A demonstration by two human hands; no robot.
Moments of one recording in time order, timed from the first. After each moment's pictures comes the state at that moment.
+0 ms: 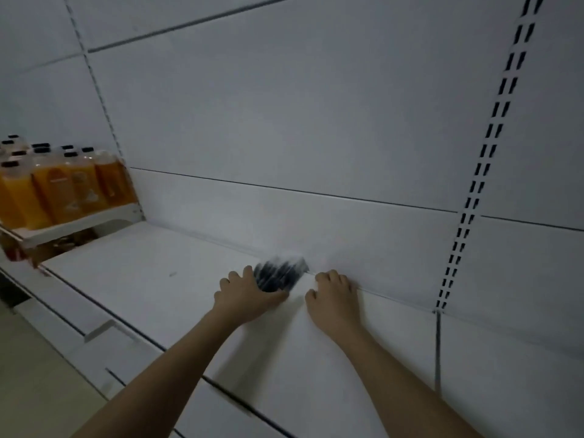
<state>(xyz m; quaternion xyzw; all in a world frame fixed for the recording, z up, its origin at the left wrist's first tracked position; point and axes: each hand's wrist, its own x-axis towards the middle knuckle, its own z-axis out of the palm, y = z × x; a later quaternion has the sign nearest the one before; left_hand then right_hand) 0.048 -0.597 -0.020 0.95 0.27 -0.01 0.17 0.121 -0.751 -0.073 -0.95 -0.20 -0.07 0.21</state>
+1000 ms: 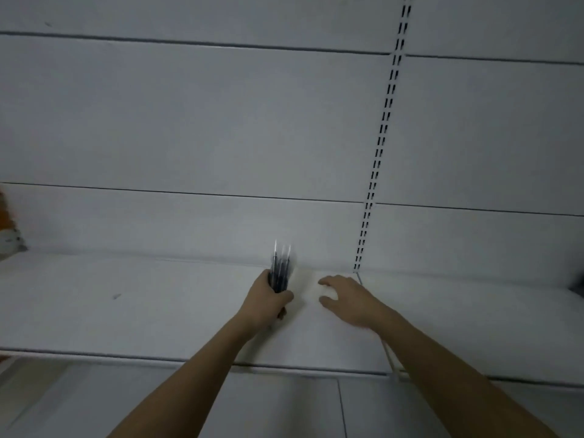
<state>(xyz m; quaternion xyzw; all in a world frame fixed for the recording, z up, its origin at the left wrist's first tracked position) 0.006 -0.630 -0.023 0.81 -0.05 -0.02 0.58 0.020 -0.842 -0.031 -0.97 -0.10 0.01 0.22</state>
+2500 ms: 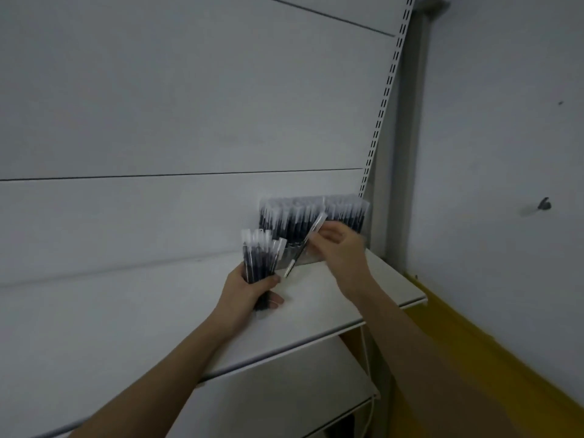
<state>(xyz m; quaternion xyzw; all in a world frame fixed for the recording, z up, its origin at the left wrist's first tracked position) -0.075 -1.318 -0.047 0.62 -0.19 -0.19 0.74 -0.147 -1.480 0.012 -0.70 0.16 -0.32 0.62</state>
